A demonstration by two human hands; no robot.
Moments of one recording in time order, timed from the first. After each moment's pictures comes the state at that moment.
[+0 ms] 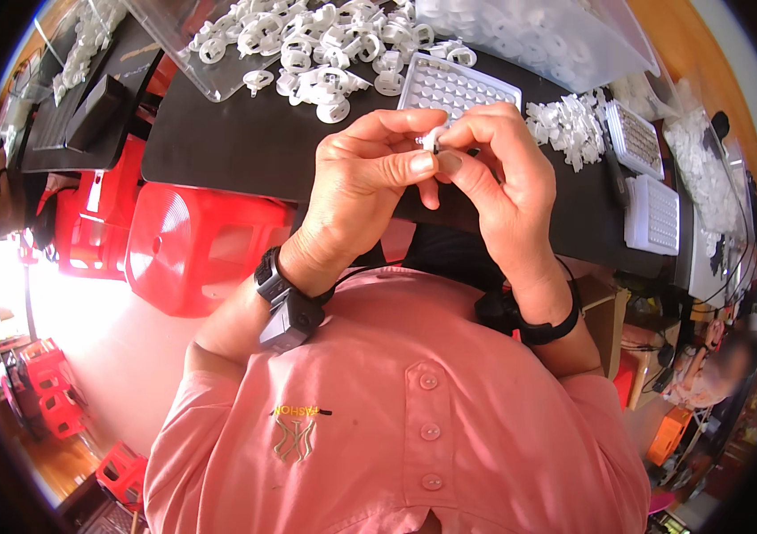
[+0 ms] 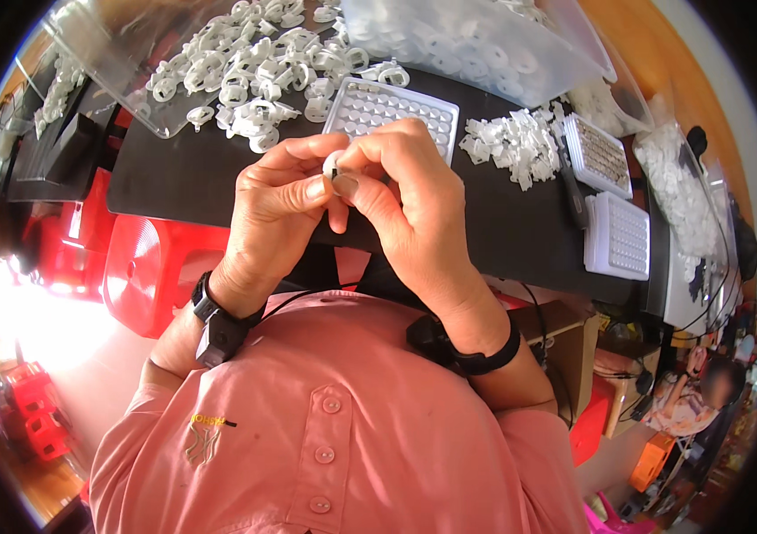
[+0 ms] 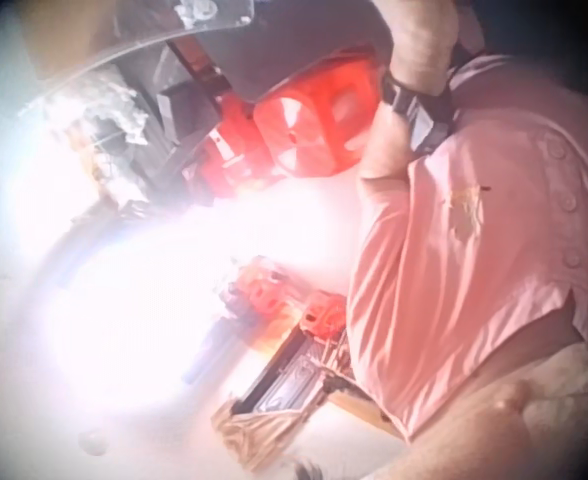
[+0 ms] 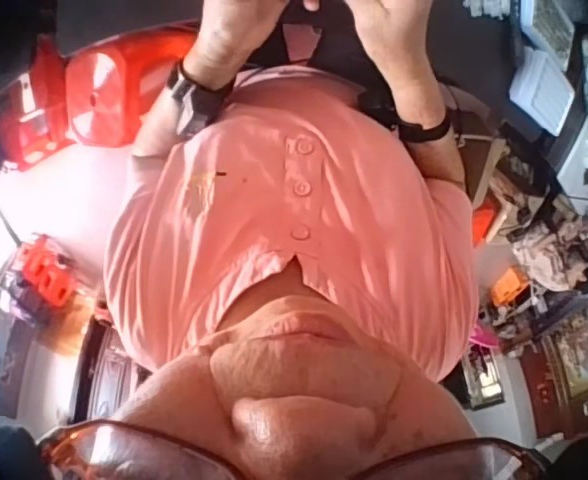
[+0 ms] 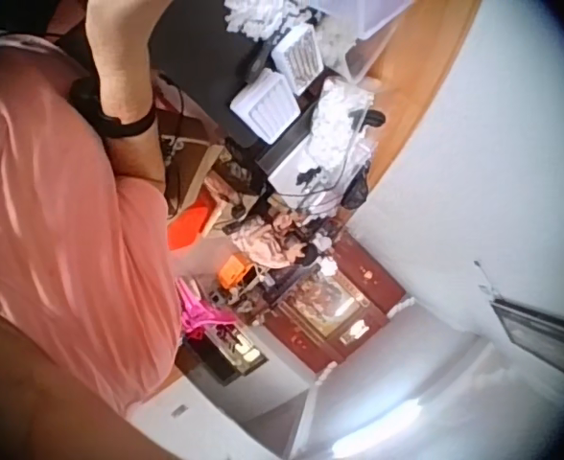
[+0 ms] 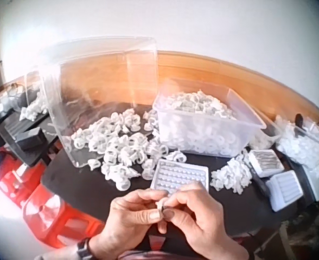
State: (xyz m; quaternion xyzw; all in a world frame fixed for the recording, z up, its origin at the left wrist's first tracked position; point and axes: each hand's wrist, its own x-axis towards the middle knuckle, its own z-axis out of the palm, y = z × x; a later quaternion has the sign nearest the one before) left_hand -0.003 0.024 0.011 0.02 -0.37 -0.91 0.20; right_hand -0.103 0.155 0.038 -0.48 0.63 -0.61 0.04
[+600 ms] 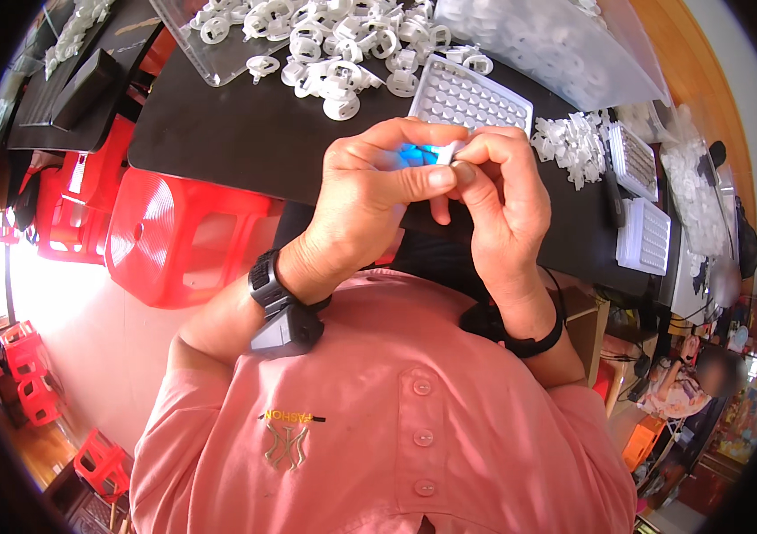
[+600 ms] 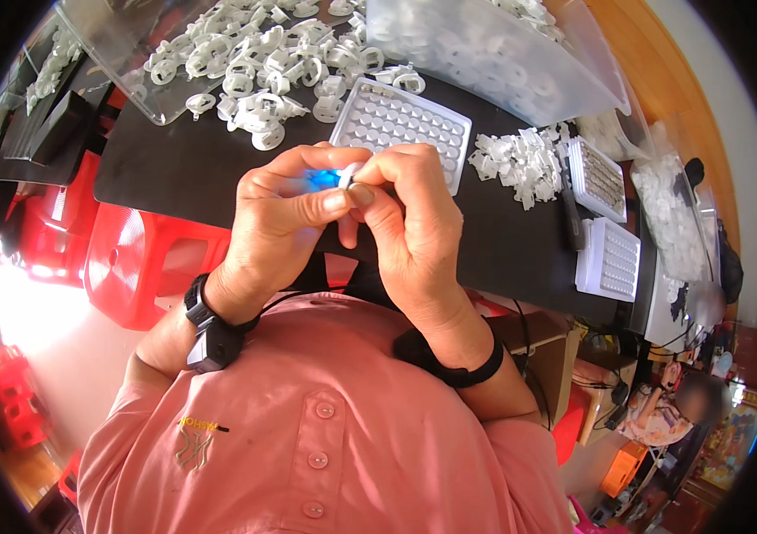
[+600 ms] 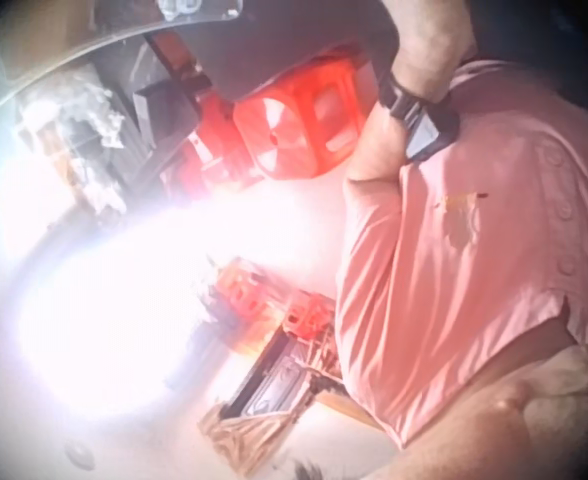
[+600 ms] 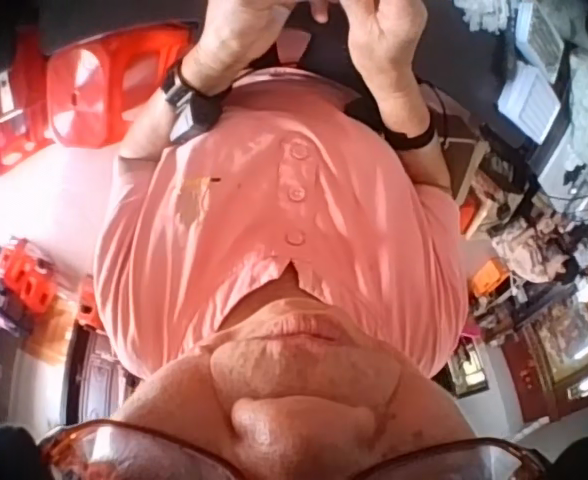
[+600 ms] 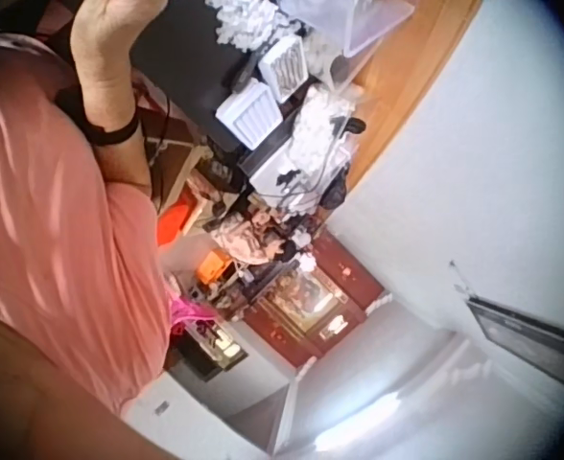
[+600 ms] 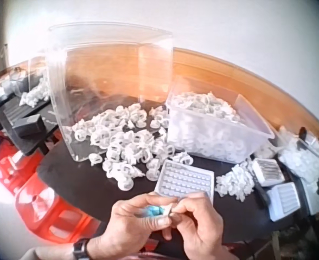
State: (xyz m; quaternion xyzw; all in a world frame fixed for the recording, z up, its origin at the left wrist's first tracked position) left_hand -0.001 0.028 0.011 0.04 -0.42 -0.88 0.20; right_hand -0.092 0.152 0.027 -0.45 0.64 -0.62 0.04
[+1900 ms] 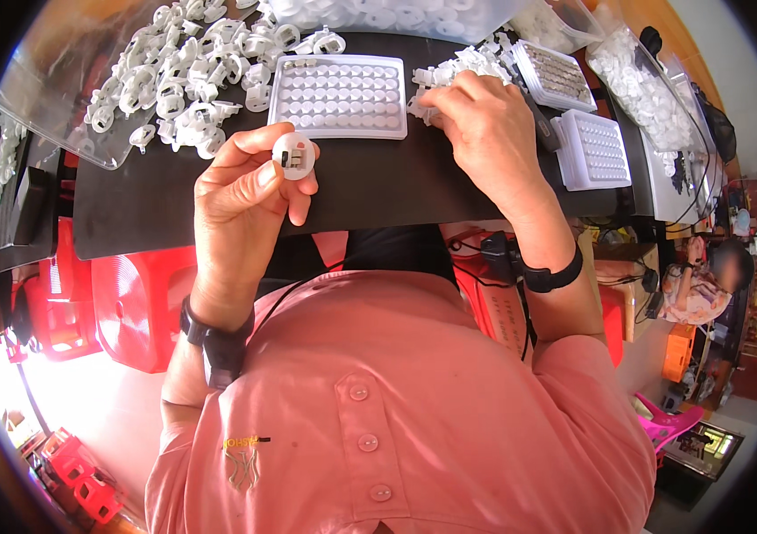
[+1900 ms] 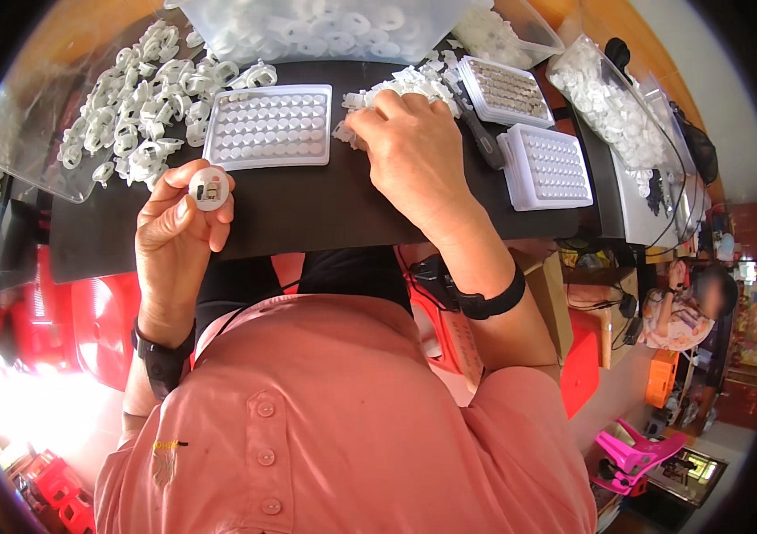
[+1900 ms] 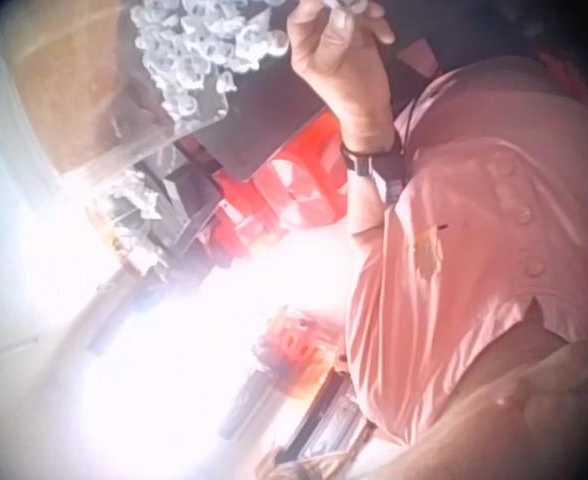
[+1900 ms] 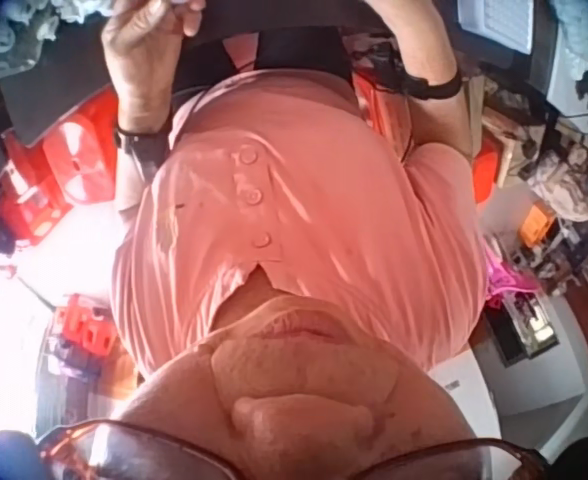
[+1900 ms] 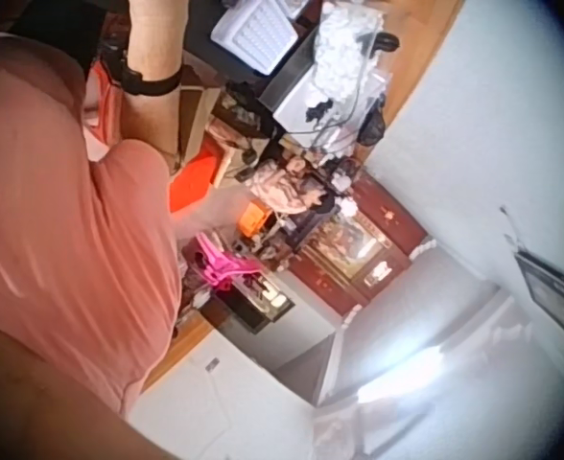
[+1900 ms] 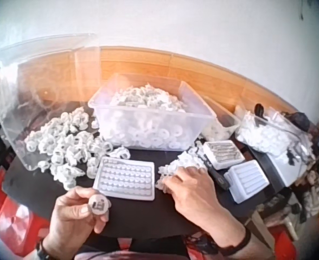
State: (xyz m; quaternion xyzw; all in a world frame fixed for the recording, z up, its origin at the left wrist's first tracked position) left_hand -0.006 0.018 0.007 0.00 -0.39 -0.90 0.18; right_hand -0.183 0.229 0.036 -0.49 0.83 -0.12 -0.23
